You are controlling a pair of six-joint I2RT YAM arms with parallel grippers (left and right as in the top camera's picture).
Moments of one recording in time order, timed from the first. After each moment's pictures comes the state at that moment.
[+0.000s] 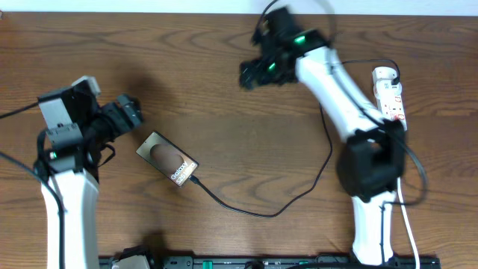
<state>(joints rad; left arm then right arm) 0.28 1.19 0.97 -0.59 0.31 -0.30 0.39 2.20 2.05 -0.99 -0.25 0.15</state>
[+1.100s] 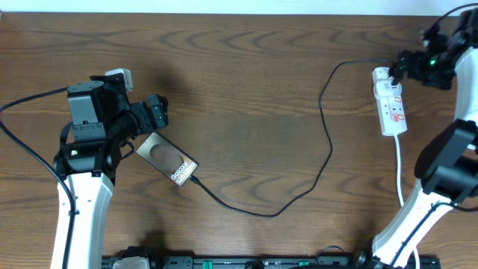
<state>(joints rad) 0.11 1.18 0.97 -0.55 0.30 -0.22 -0.37 2.22 2.04 -1.12 -0.26 -0.16</state>
